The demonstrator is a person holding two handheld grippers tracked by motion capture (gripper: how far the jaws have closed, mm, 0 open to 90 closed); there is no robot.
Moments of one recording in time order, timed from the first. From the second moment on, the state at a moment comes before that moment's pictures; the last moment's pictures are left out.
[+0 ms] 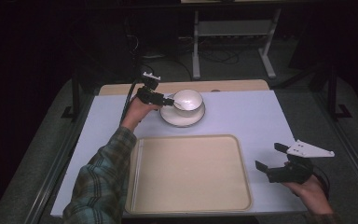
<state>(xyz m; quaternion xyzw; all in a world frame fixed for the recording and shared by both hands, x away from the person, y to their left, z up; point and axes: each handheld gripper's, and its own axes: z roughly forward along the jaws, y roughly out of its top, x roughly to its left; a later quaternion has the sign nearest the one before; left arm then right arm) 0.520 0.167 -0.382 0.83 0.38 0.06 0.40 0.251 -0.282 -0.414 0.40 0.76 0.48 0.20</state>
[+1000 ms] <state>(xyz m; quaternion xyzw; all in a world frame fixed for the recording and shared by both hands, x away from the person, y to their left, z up) 0.534 0.173 -0.398 0.81 0.39 0.00 0.43 0.251 -0.282 -0.415 0.39 0.76 0.48 0.20</state>
